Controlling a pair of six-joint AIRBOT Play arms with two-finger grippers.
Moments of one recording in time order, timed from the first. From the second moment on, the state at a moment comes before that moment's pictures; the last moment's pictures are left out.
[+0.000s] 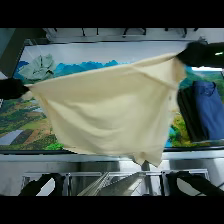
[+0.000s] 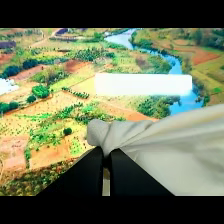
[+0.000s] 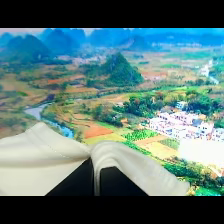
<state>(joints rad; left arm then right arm) 0.15 -1.05 1.49 1.28 -1.47 -1.45 0.04 -1.20 1.68 -1.19 1.23 1.60</state>
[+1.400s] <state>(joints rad) 0.41 -1.12 0.69 1.23 -1.38 -1.29 -0.10 -1.41 1.53 -0.63 1.44 1.26</state>
